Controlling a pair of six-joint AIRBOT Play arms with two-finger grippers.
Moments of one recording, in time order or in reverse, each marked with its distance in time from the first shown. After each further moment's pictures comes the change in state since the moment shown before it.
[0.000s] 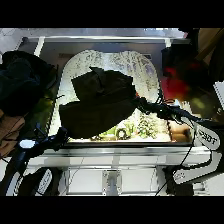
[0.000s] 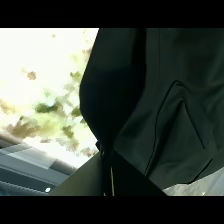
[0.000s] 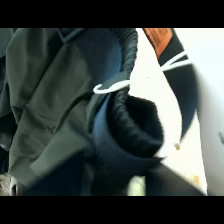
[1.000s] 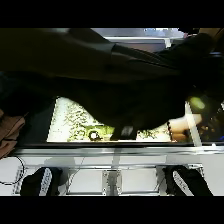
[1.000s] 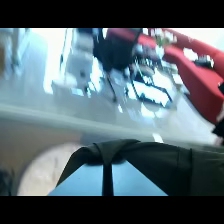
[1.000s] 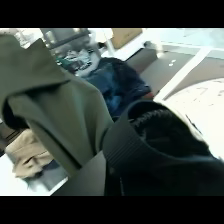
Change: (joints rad) left arm 0.157 0.113 1.438 0.264 -0.208 0.134; right arm -0.041 0.903 0.694 -0.658 0.491 0.489
